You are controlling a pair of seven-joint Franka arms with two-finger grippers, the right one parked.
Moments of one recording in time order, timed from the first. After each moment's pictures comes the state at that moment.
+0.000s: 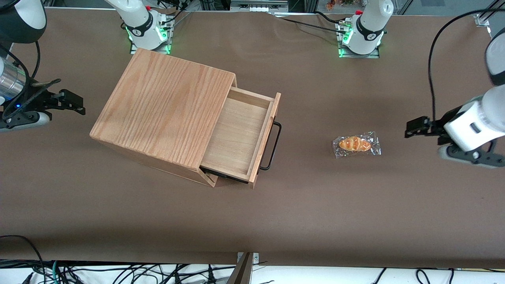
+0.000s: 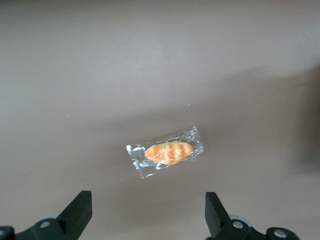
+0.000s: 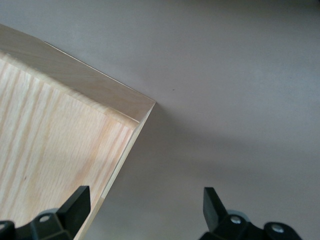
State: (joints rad) arm -0.03 0.34 -0.02 -1.23 -0.03 1.49 0.11
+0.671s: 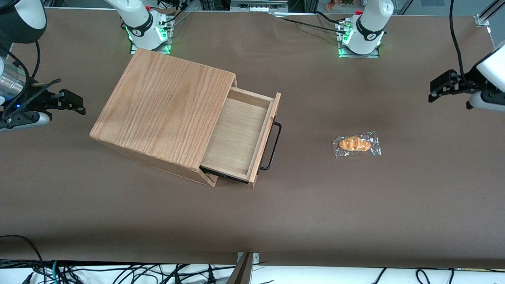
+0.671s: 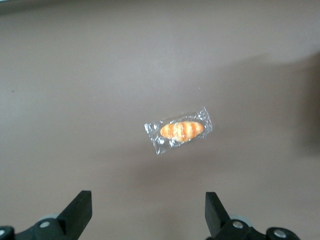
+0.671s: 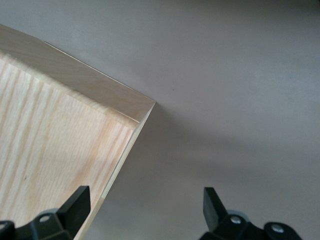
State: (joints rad) arm -0.03 0.05 0.00 -1.47 0.00 1.49 0.12
